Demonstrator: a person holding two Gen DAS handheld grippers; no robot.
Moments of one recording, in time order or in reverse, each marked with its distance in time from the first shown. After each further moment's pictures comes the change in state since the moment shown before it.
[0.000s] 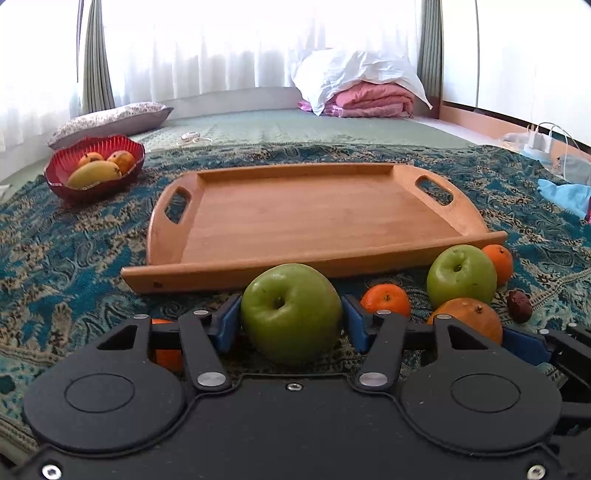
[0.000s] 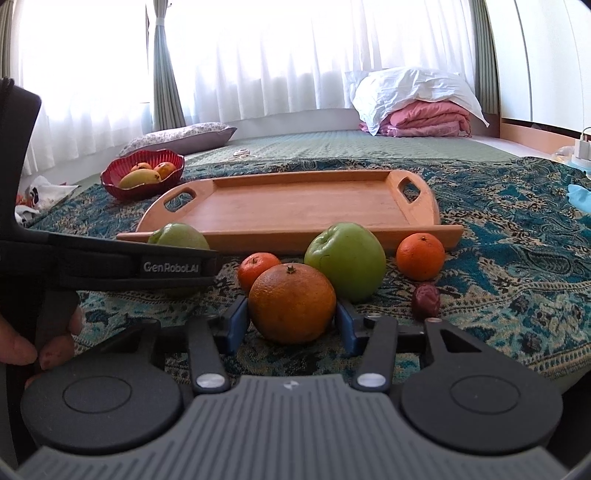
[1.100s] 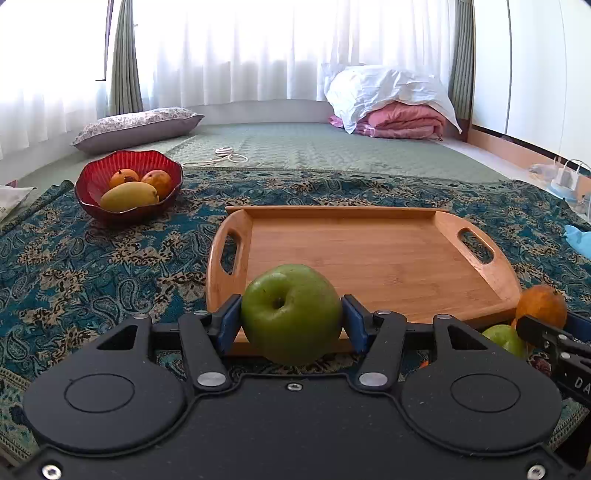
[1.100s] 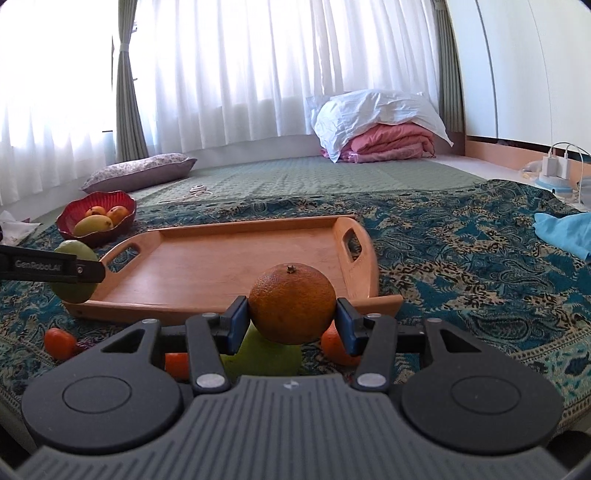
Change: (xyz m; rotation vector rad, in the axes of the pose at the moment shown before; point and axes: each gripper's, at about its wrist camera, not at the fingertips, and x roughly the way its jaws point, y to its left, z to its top) left arm -0.002 0.046 0.054 -0.075 -0.017 0.054; right arm 0.012 -0.044 0.046 0.036 -0.080 -0.112
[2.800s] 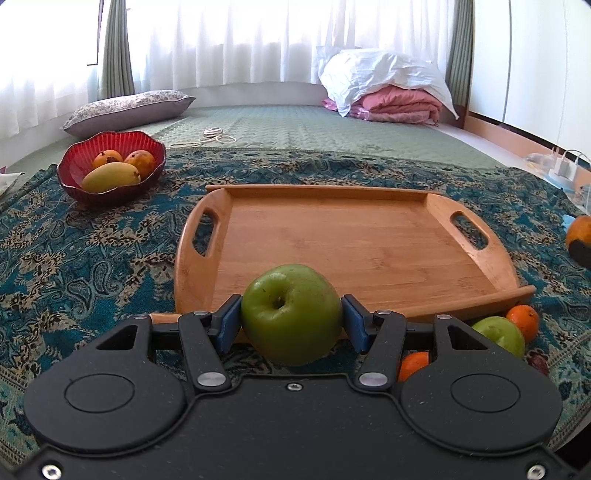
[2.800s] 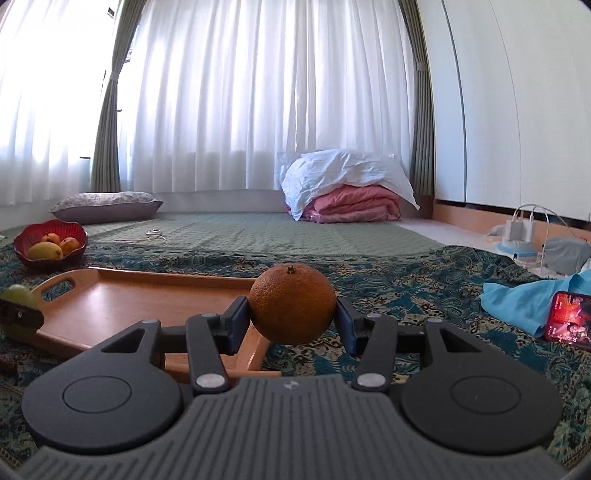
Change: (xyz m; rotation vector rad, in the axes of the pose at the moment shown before) left arm 0.018 -0.021 -0.007 -0.008 0.052 -0.019; right arm -0.002 -0.074 0.023 -0.081 -0.188 -0.097
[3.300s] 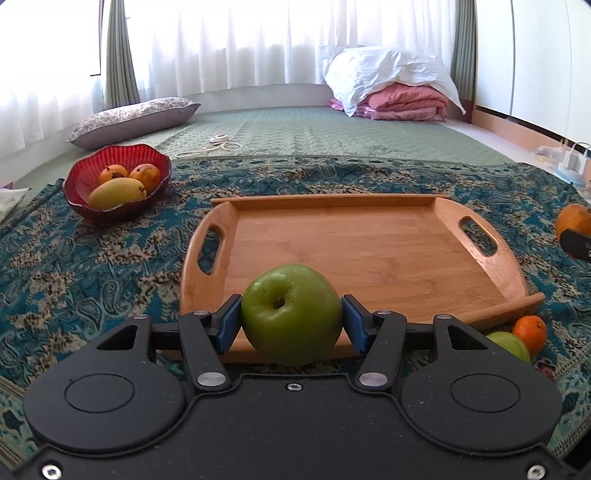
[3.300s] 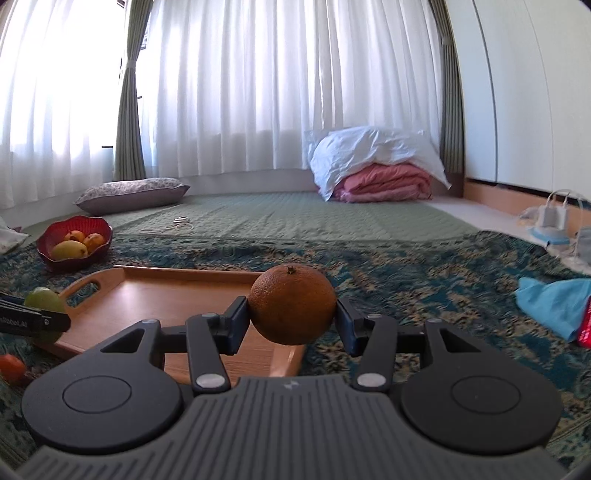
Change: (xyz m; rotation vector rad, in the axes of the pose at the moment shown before) left arm 0.003 -0.009 0.020 0.035 0.005 0.059; right arm 0.024 0.014 0.023 0.023 0.096 0.120
